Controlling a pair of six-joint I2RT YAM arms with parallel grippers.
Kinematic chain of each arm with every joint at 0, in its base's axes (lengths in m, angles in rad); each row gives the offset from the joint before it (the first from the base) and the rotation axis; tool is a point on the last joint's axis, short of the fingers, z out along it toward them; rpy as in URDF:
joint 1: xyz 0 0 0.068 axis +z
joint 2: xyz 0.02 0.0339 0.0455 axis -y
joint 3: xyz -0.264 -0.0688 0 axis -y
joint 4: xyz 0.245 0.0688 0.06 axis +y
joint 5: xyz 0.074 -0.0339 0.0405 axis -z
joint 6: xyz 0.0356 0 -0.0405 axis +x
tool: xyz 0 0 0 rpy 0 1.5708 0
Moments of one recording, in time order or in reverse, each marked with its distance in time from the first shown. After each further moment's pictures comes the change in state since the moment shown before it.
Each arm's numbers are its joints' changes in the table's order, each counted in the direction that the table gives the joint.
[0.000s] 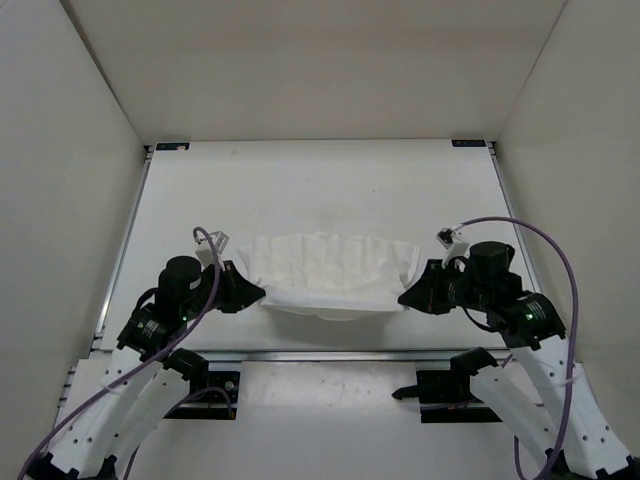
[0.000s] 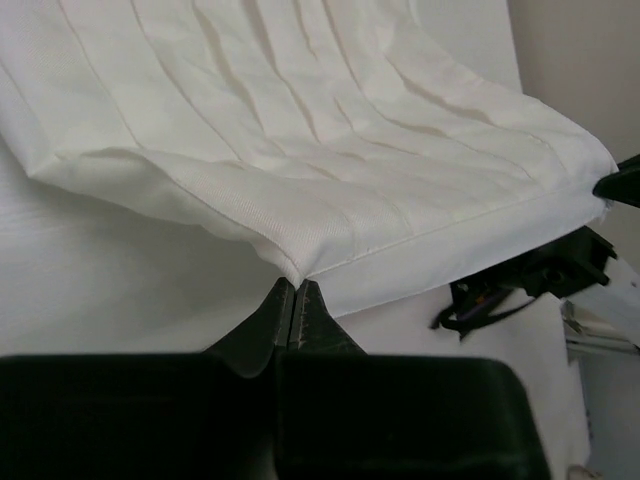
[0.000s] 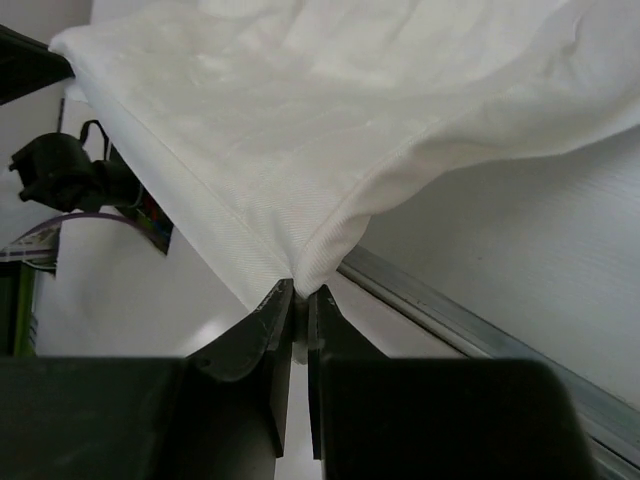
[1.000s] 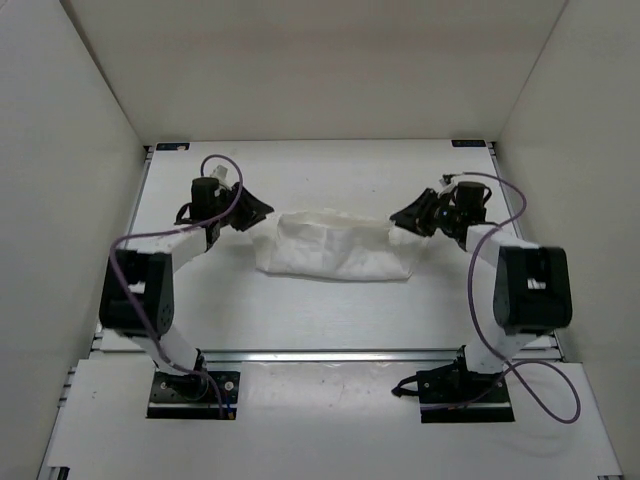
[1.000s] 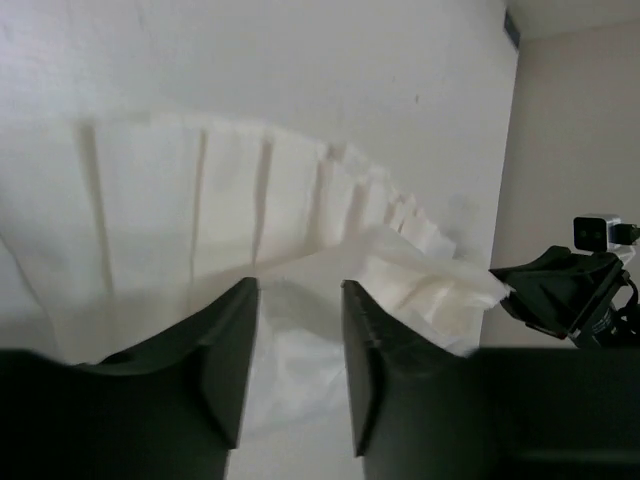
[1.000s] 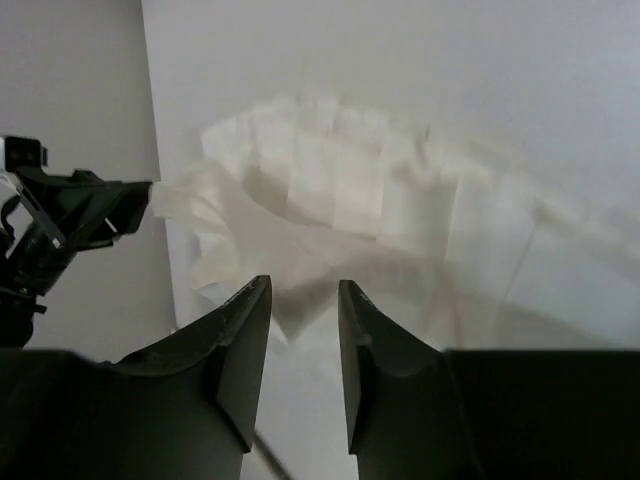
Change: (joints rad) left arm 0.303 -1.051 0.272 -0.705 0.138 -0.175; right arm -0.374 -0.951 0.010 -1.001 -0.278 0.299
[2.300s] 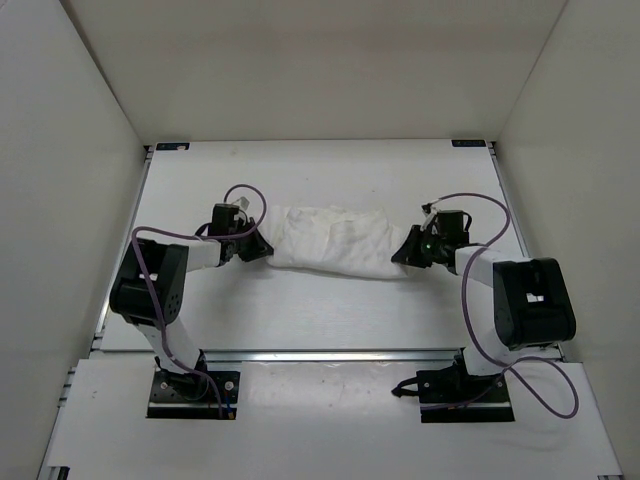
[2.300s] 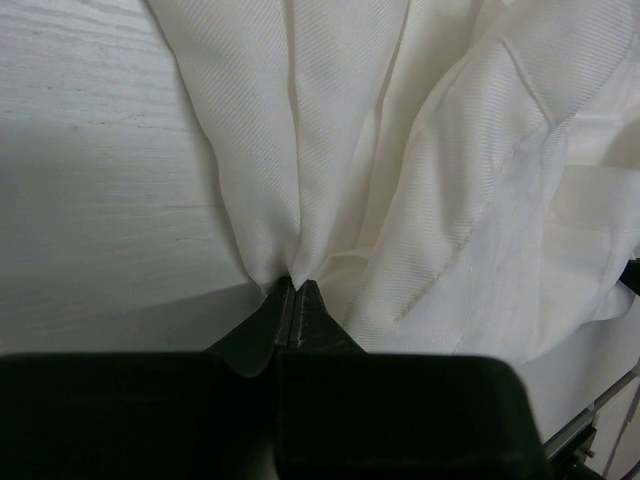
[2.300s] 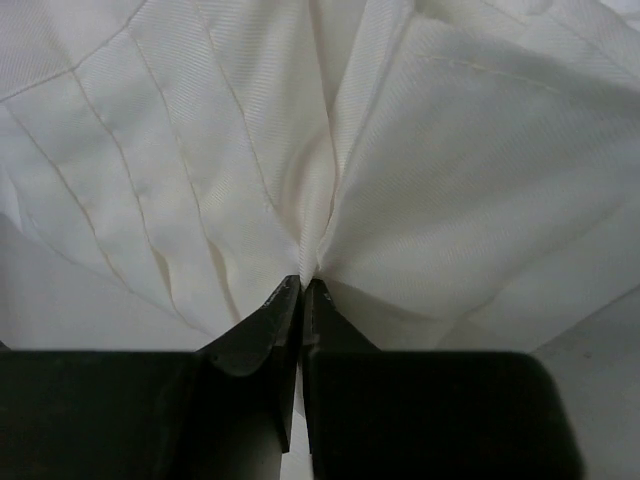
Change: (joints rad) left arm -0.074 -0.142 -0.118 -0.024 -0.094 0.184; right arm 0.111 0.026 -0.160 0.066 0.274 -0.344
